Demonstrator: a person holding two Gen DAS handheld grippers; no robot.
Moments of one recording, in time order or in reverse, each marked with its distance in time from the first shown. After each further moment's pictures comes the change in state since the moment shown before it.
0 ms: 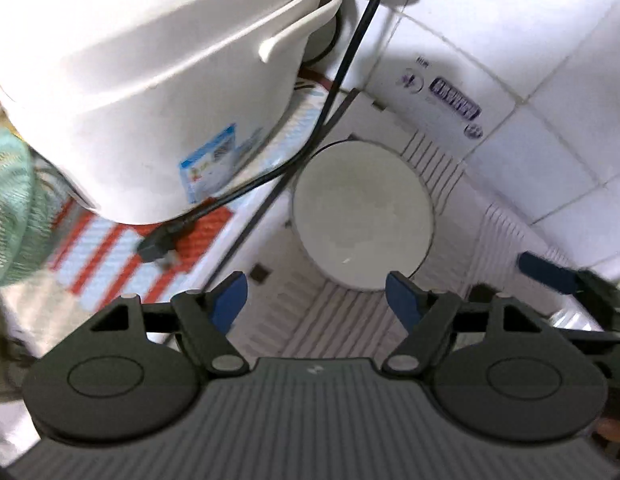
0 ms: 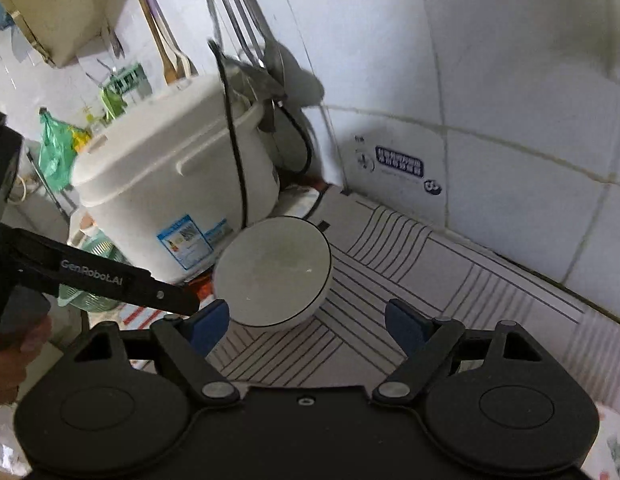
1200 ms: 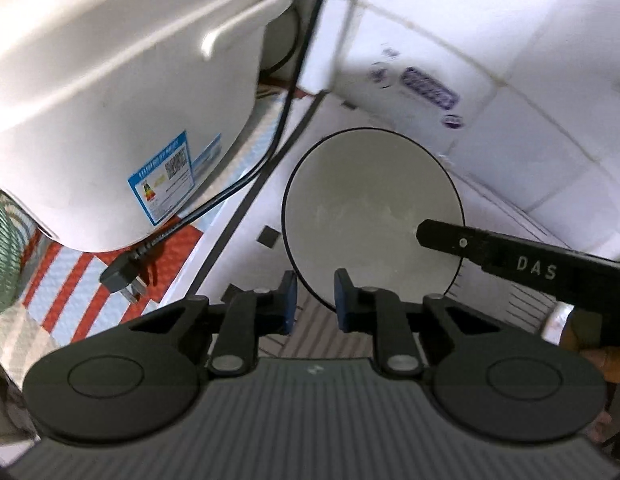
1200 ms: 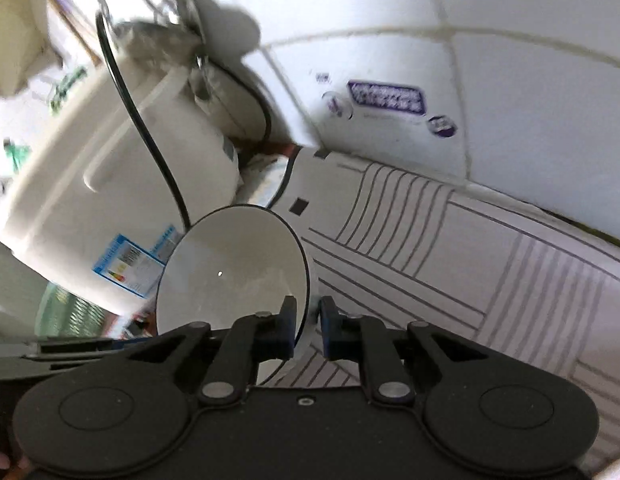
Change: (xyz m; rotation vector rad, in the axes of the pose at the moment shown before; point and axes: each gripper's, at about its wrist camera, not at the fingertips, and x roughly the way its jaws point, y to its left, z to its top) left arm 0.012 -0.015 -0.010 0.143 -0.049 -0.011; right arm 0.058 -0.026 0.010 0.228 0.068 0.045
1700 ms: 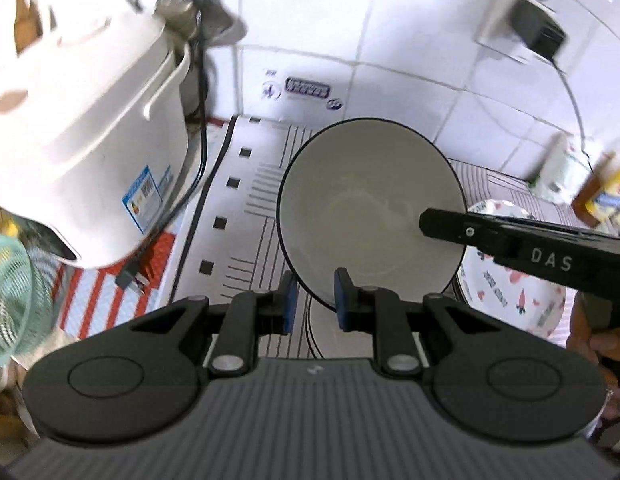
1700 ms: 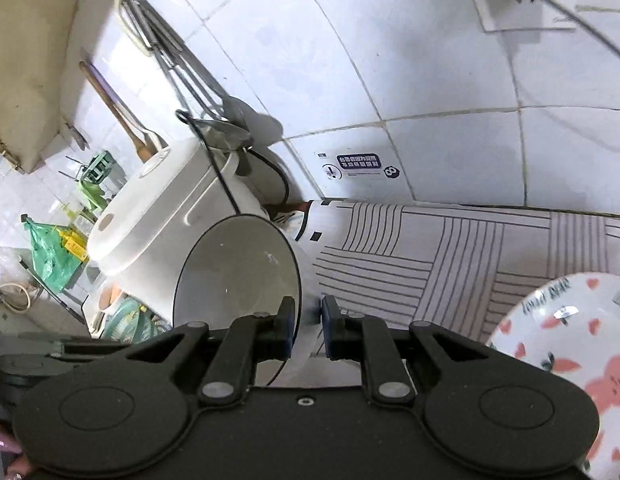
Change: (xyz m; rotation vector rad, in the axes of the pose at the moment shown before) left arm -0.101 -0.041 -0.054 0.311 -0.062 -0.071; right arm -0.135 0.035 -0.082 0.074 -0.238 -0.037
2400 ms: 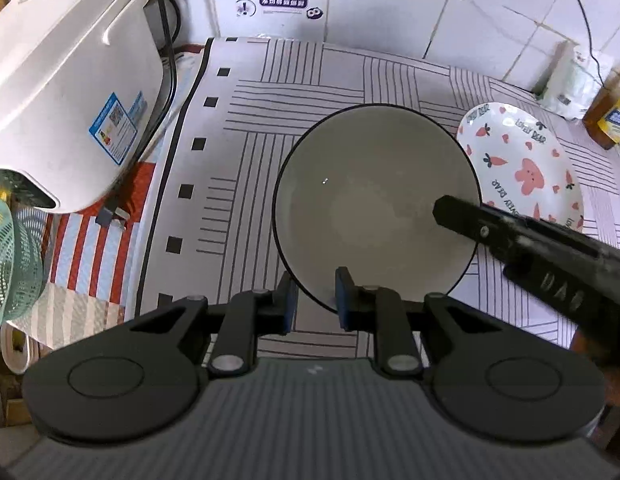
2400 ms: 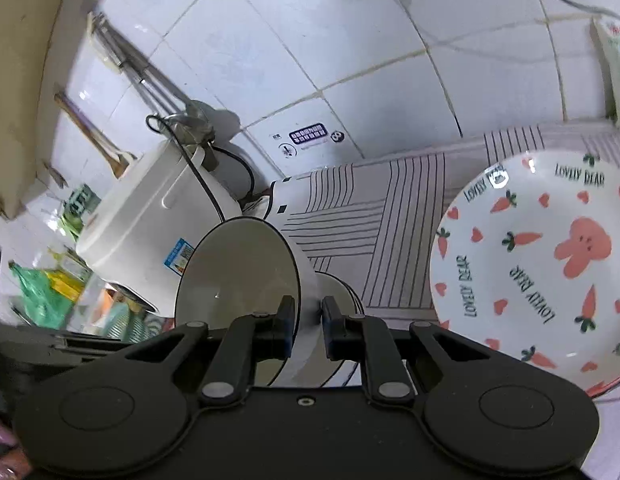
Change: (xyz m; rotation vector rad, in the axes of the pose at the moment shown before) left arm 0.031 -0.023 -0.029 0.057 0.228 0.027; right arm -0.018 -0.014 -0.080 0.127 -0.082 -0.071
